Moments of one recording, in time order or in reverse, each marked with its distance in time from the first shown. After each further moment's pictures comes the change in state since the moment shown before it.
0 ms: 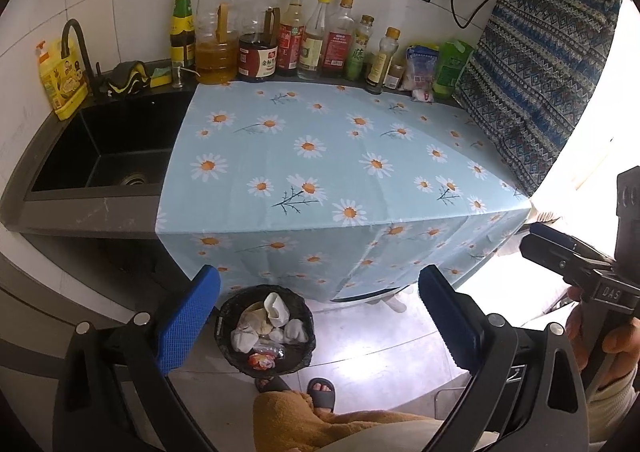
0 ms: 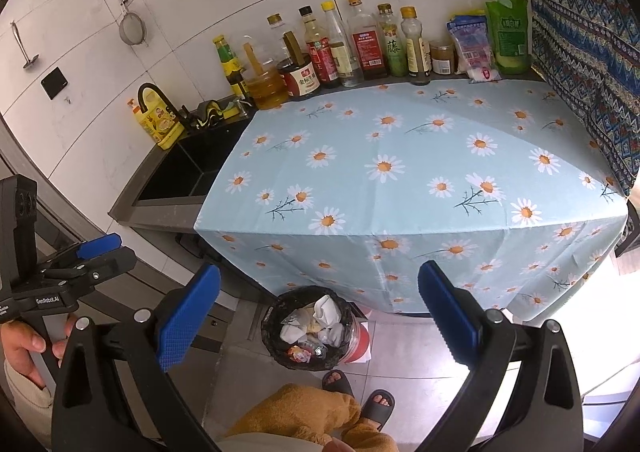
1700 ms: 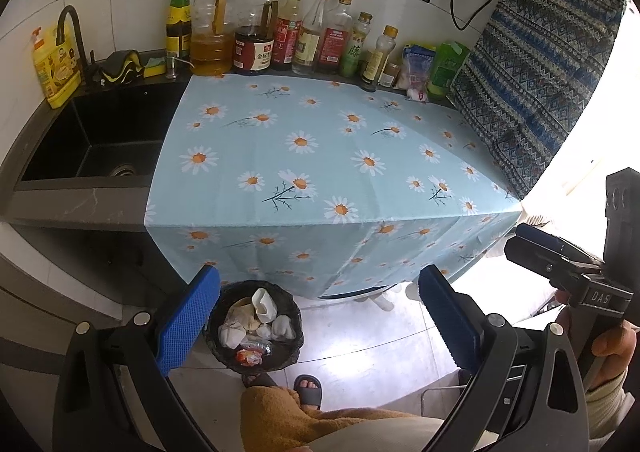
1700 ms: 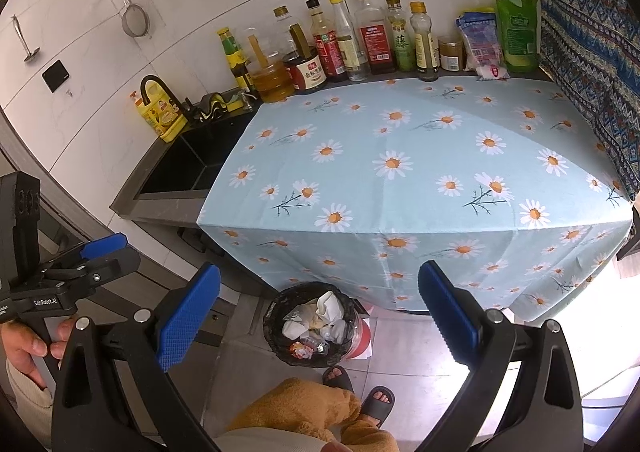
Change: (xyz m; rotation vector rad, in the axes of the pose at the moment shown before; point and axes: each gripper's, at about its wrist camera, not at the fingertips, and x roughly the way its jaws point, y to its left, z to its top) left arm 0.005 0.005 0.001 -0.032 0.016 -0.052; right arm 0.008 0.009 0.004 -0.018 0.026 0.011
